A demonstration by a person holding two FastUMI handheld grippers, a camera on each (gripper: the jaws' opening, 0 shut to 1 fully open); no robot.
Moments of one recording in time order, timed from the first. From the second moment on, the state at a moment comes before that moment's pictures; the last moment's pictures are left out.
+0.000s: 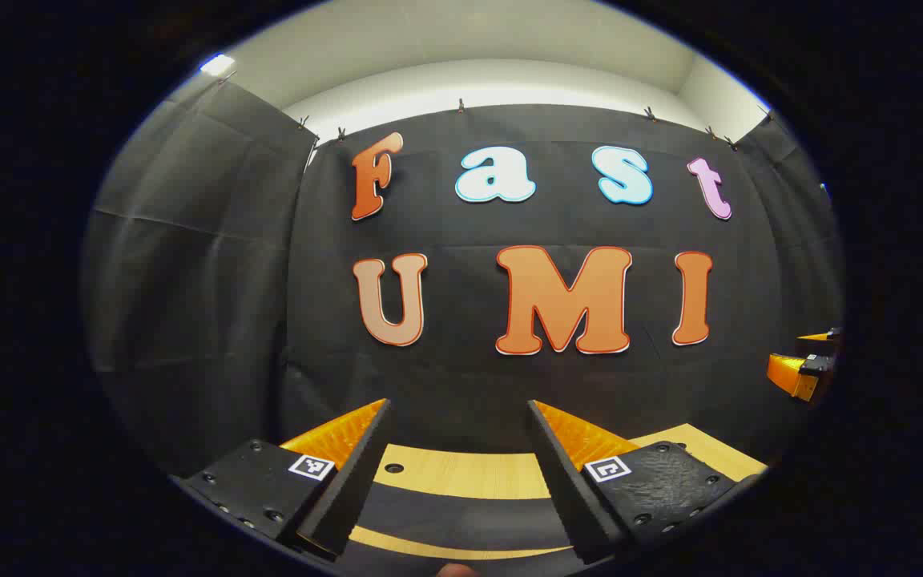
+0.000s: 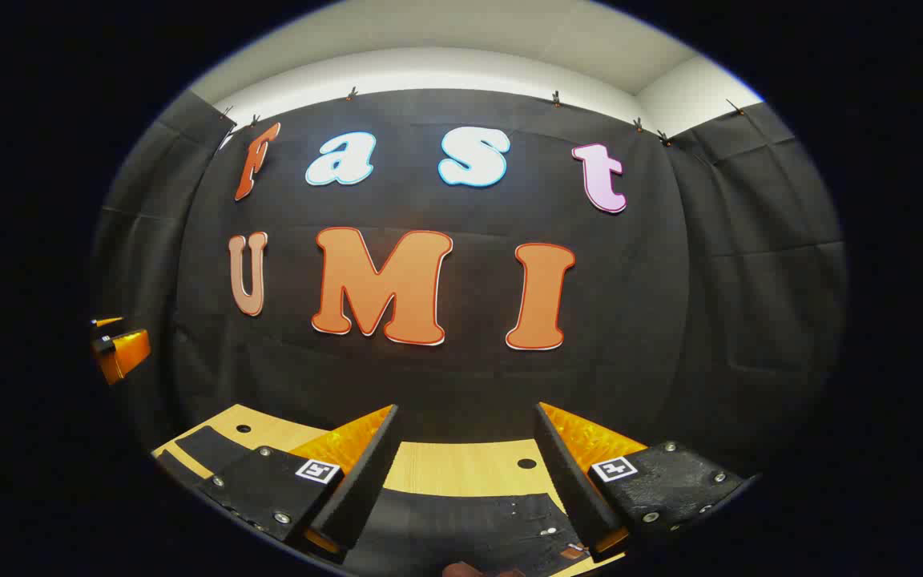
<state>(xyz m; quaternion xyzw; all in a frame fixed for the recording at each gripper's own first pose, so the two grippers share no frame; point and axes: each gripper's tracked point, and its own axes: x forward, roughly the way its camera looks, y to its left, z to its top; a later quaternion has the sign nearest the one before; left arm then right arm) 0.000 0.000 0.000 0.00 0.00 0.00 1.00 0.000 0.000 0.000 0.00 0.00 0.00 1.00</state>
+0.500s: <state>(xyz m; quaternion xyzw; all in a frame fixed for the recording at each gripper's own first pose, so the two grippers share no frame) -0.007 0.009 -0.005 0.01 0.00 0.01 1.00 -0.006 0.001 -0.005 0.00 0.00 0.00 1.00</state>
